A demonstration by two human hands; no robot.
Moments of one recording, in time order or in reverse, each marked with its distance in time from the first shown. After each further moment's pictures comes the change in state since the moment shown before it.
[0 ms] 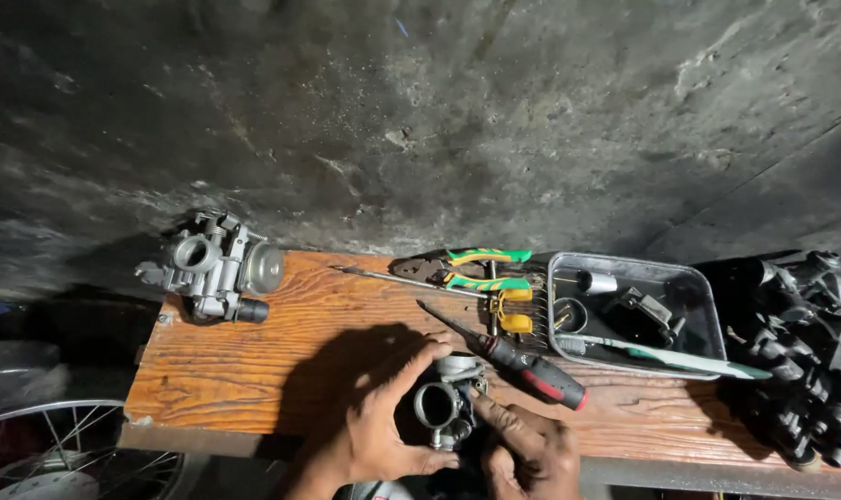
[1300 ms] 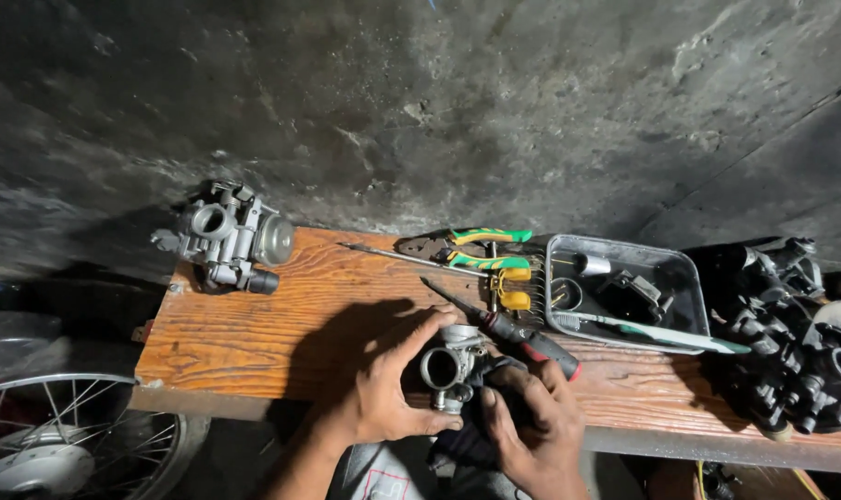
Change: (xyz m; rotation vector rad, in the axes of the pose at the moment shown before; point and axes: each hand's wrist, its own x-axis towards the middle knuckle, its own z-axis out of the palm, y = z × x) left_hand -0.002 0.007 0.001 0.059 0.021 0.062; right_hand -0.005 -0.001 -0.008 -0.224 0.085 -0.112
